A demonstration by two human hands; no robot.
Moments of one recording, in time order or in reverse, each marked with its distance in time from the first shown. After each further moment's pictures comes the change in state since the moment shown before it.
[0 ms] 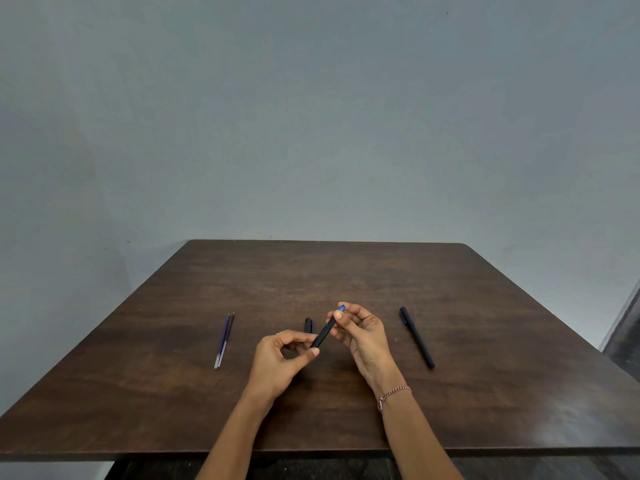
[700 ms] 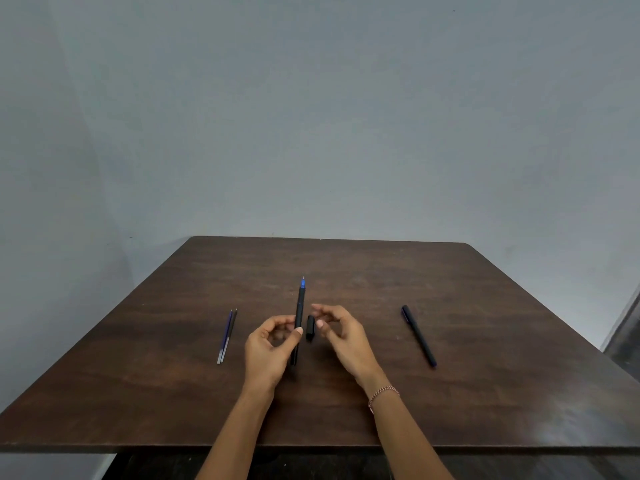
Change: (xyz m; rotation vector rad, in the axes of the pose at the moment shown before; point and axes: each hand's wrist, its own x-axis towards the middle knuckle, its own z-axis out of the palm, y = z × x) left_hand 0.003 0.002 0.000 -0.235 0.287 -0.145; right_hand -0.001 0.016 0.010 -0.849 -0.173 -0.266
